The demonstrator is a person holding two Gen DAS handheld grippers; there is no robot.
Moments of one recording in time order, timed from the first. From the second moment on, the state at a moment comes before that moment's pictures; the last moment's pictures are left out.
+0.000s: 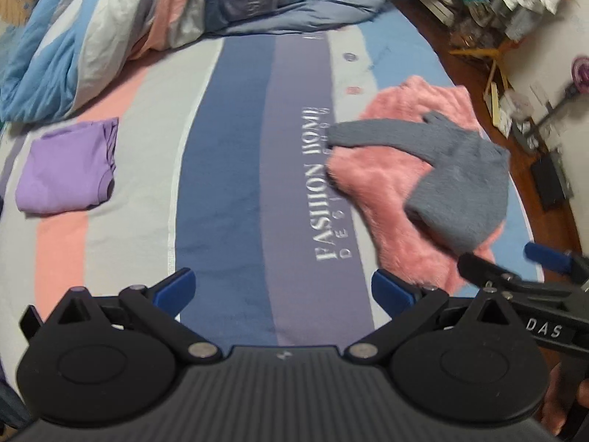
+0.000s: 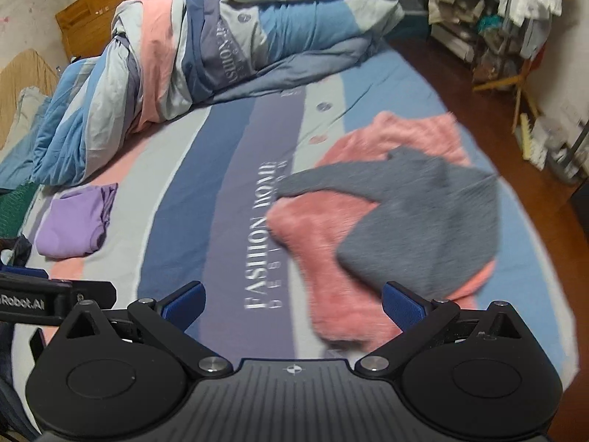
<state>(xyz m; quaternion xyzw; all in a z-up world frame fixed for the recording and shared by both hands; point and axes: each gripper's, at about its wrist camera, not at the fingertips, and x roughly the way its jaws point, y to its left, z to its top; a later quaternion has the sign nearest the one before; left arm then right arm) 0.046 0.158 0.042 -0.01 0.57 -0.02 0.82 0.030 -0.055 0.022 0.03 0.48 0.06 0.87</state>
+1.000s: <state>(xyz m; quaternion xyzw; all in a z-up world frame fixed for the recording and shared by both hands) -0.016 0.136 0.127 0.02 0.54 0.03 0.84 -0.019 -0.072 0.078 0.00 0.50 0.05 0.86</state>
